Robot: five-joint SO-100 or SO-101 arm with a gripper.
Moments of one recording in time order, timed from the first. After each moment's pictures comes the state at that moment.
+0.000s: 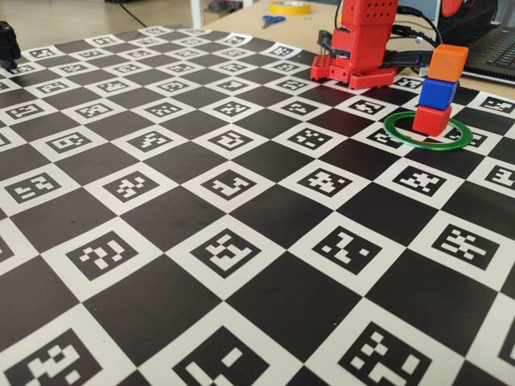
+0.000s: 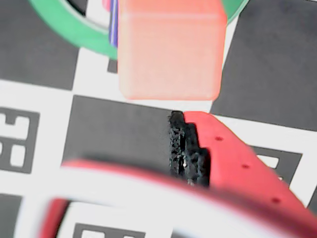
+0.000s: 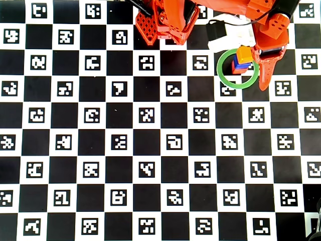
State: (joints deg) arm -59.2 104.5 92.8 99.7 47.5
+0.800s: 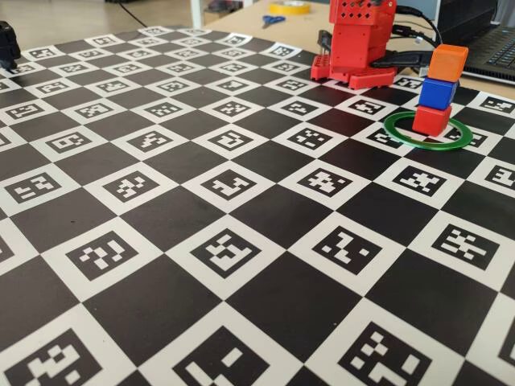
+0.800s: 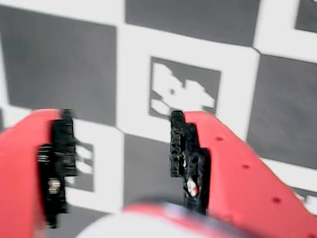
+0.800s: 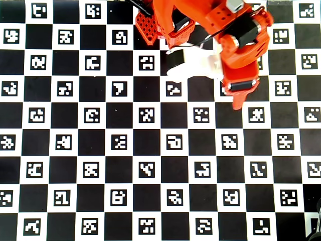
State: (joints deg) arm -25.7 112.9 98.3 86.0 21.6
